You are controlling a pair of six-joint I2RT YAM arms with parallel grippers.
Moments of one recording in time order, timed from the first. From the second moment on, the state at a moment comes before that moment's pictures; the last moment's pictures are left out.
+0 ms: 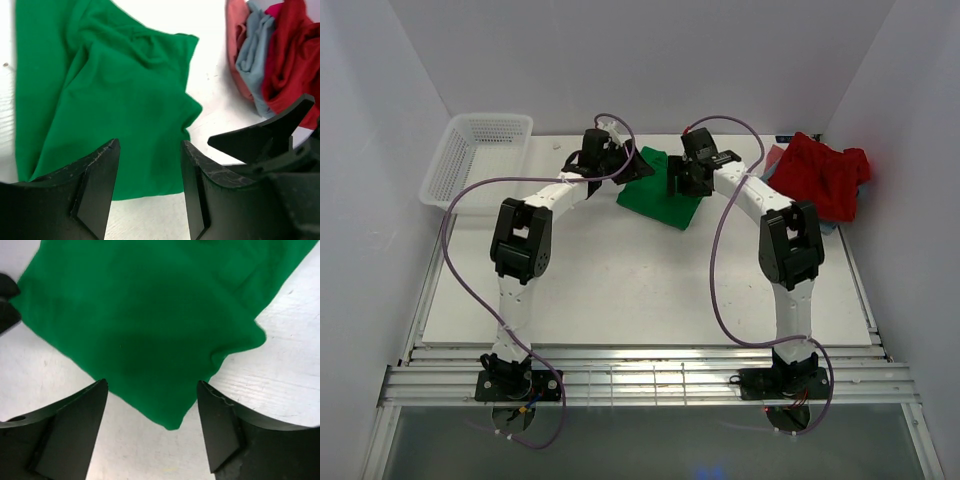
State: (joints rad) left arm -0.37 2.22 1.75 0.01 0.41 -0.62; right arm 0.44 2.10 1.80 -0.58 0.03 0.33
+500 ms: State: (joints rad) left arm -0.36 2.37 1.84 -0.07 0.43 -0.62; right arm 0.31 1.92 1.50 -0.54 -0.15 0.38
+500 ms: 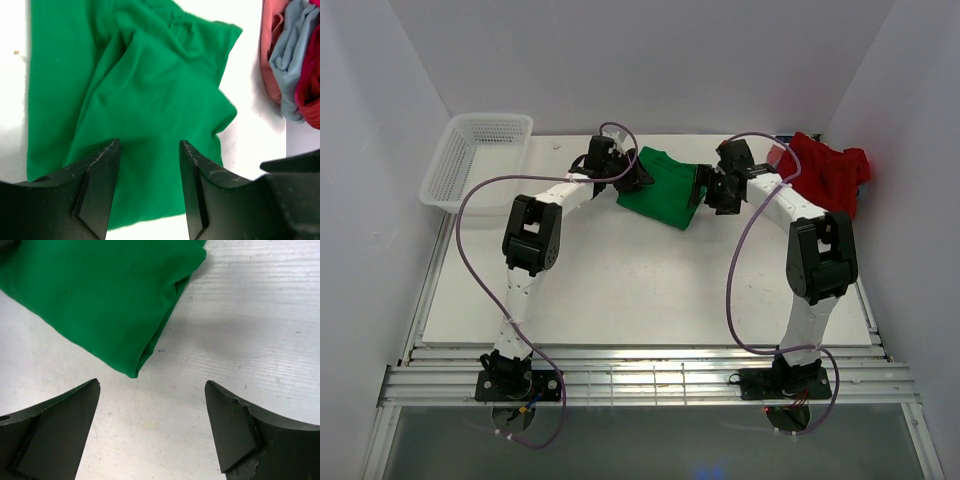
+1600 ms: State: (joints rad) left arm -0.41 2.12 1.39 -0.04 0.41 -0.57; right arm 0.17 2.03 1.30 -0.10 -0.48 0.66
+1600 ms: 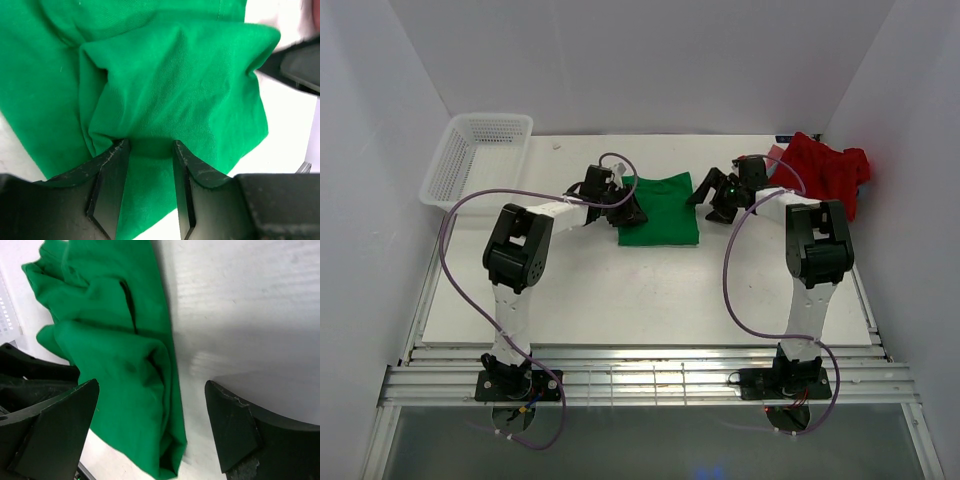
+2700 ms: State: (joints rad) left arm -0.43 2.08 1.34 -0.10 0.44 -0.54; right arm 0.42 2.09 1.41 -0.22 -0.37 0.48
